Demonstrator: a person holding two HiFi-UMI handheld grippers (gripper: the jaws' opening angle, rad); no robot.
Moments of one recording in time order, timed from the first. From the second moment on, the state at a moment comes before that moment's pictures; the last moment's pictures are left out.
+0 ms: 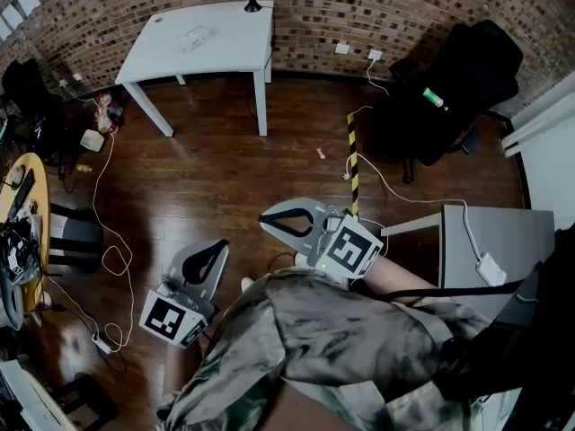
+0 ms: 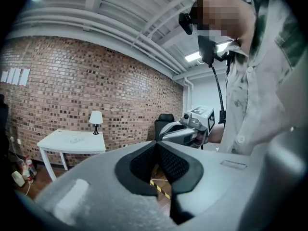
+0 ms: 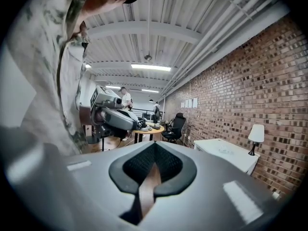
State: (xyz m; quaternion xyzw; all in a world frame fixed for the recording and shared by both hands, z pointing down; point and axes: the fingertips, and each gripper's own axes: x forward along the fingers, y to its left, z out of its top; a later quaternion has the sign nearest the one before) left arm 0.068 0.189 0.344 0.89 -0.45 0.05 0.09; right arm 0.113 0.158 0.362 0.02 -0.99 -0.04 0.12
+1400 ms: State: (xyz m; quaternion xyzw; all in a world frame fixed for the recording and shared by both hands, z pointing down) left arm 0.062 0.190 0.370 0.89 -0.43 0.06 0.11; right arm 0.104 0.169 0.373 0.01 -0.99 -0.05 0.14
